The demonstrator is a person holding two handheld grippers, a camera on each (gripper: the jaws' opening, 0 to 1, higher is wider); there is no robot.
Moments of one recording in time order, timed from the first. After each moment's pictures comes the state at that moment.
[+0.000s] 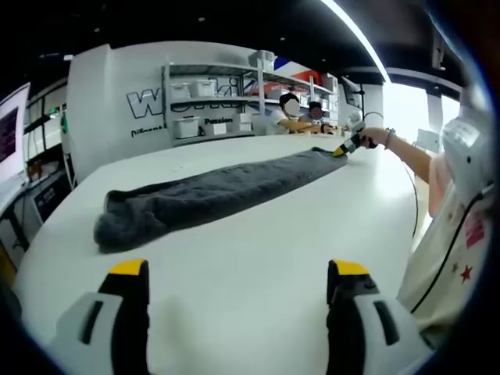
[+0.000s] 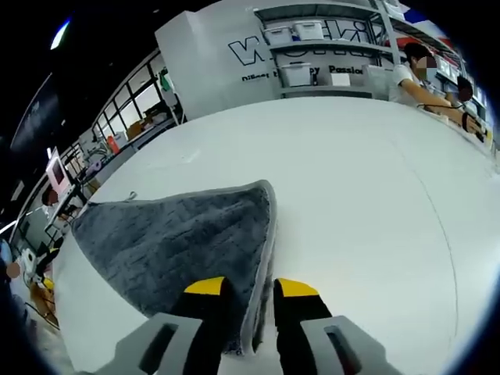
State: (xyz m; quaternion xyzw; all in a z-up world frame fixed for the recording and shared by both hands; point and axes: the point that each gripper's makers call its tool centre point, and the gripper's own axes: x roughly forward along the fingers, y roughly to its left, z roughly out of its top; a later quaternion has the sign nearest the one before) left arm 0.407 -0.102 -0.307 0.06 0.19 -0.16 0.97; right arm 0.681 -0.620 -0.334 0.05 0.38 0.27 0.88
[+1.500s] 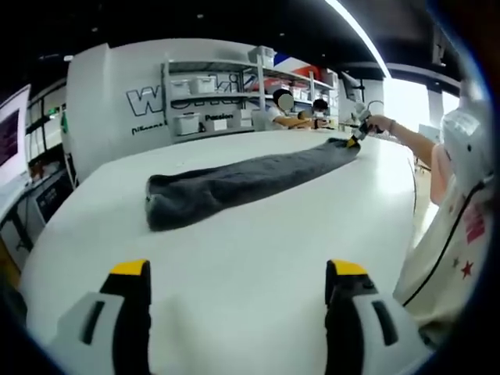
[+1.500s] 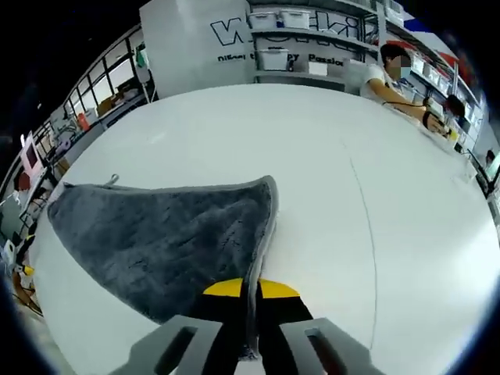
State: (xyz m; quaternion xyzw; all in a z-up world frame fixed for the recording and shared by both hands) left arm 0.399 -0.100 -0.310 0.07 0.20 -0.16 0.96; right arm 0.661 -0.693 -0.322 -0.06 0.45 0.16 0.88
